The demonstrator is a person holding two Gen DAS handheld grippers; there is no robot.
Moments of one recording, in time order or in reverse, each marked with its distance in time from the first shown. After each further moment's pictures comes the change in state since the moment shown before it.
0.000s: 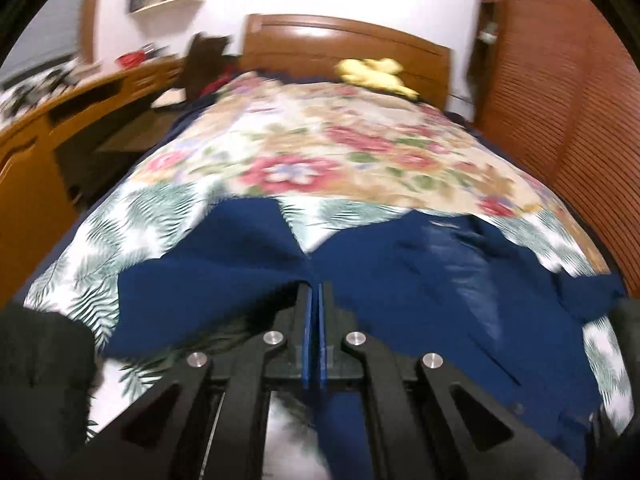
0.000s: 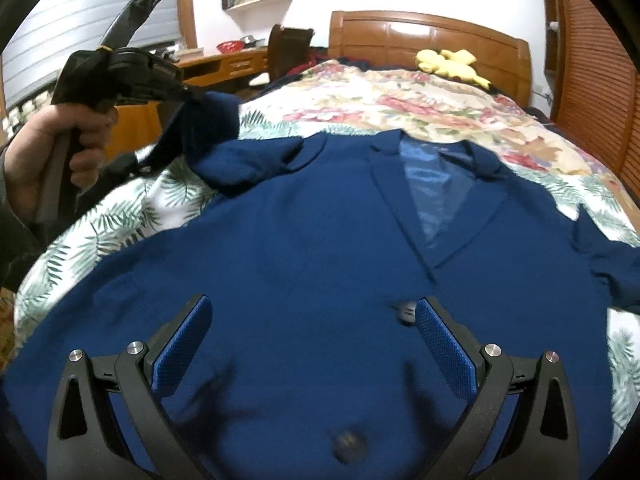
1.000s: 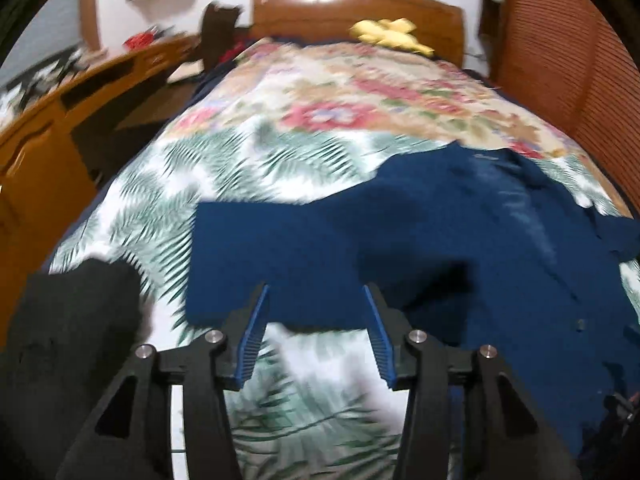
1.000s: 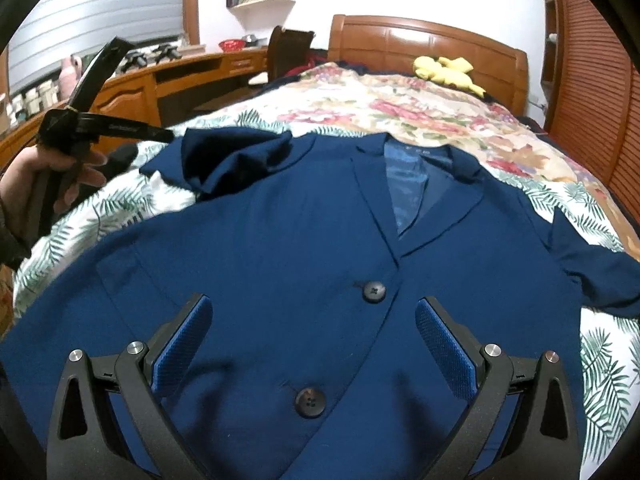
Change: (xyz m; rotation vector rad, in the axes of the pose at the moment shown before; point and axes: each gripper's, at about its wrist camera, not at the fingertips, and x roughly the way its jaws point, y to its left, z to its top) left arm 0.004 0.075 -0.067 0.009 0.125 0.101; right arm -0.013 -0.006 -0.015 -0.058 0.014 -0.029
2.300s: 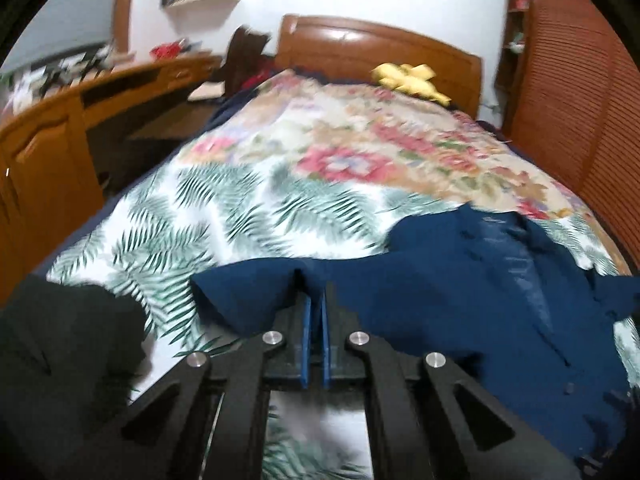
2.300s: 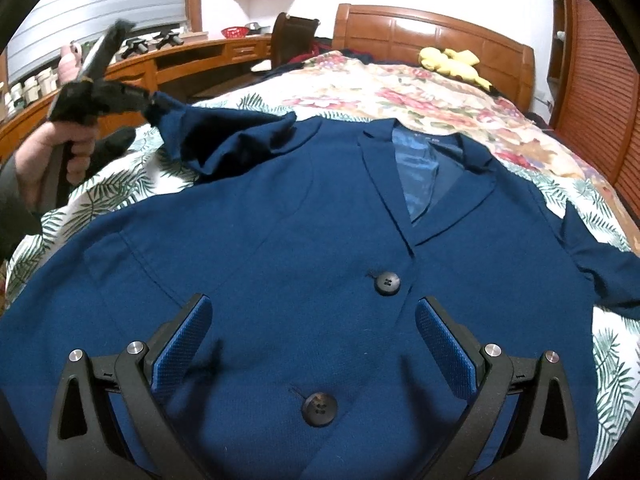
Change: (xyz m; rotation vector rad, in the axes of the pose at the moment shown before) left arm -0.014 0.002 0.034 -0.075 -0.165 -0.025; right arm 0.014 0.005 -0.003 -0.015 0.027 0.004
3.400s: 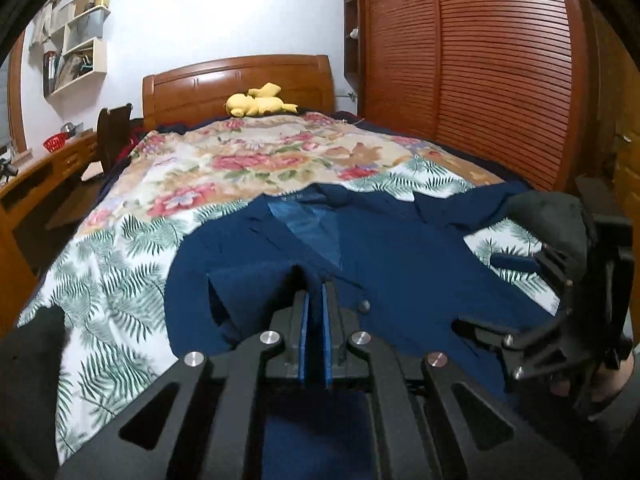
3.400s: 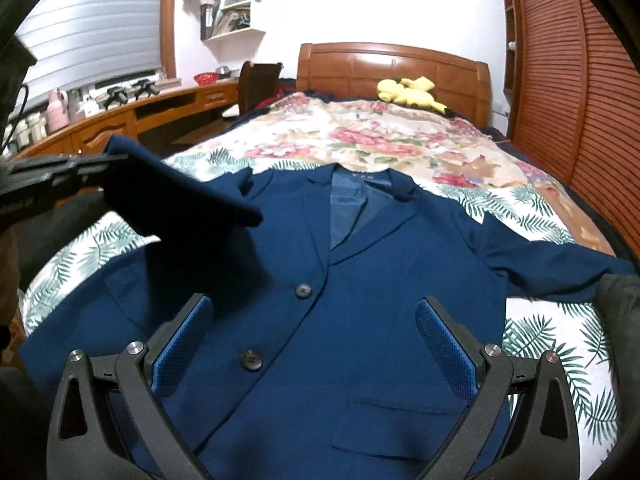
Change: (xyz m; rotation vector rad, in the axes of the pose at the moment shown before) left arm -0.160 -0.191 -0.090 0.333 -0.068 -0.284; right arm -0.095 -0.048 -0.008 0.078 -0.123 -0.077
